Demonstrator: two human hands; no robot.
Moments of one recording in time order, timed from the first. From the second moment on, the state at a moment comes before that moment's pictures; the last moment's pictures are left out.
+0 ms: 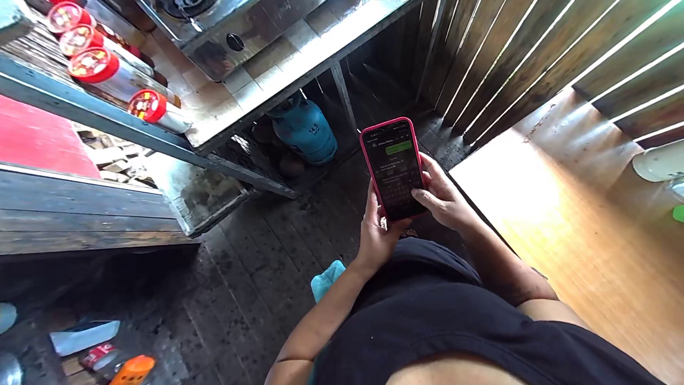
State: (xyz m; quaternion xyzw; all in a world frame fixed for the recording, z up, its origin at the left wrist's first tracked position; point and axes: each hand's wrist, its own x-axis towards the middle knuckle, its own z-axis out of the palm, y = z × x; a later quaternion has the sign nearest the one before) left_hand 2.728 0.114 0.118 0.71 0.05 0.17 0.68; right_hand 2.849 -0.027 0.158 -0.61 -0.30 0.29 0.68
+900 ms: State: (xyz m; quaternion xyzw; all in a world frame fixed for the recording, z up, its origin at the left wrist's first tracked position) left_hand 2.724 0.108 0.119 0.68 0.07 0.10 0.72; right_hand 2.846 -0.038 0.155 -0.63 -0.19 0.26 0.71
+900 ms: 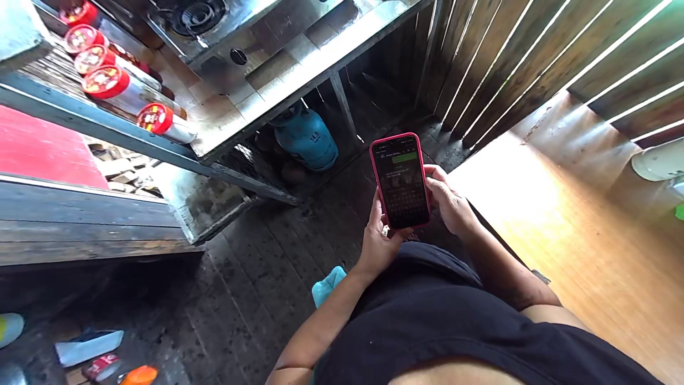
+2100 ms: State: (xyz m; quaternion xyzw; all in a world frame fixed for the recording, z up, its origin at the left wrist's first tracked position) left_hand 2.725 0.111 0.113 0.70 0.07 0.12 0.70; right_hand 2.846 -0.036 0.152 -0.64 -0.19 0.27 0.69
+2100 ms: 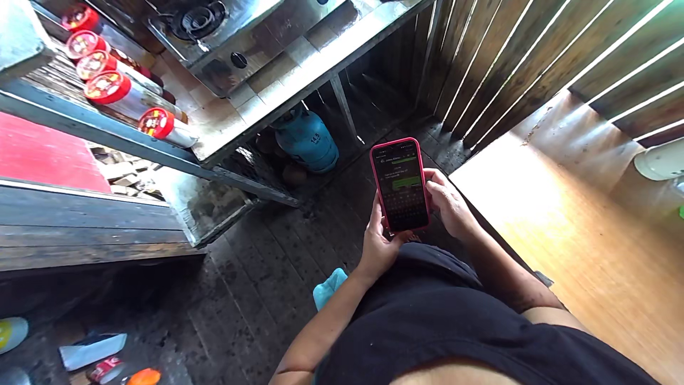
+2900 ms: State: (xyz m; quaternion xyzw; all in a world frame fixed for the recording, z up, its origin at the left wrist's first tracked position) left_hand 2.725 0.108 0.113 0.71 0.08 0.12 0.69; right_hand 2.847 -0.038 0.152 -0.63 -0.19 0.27 0.70
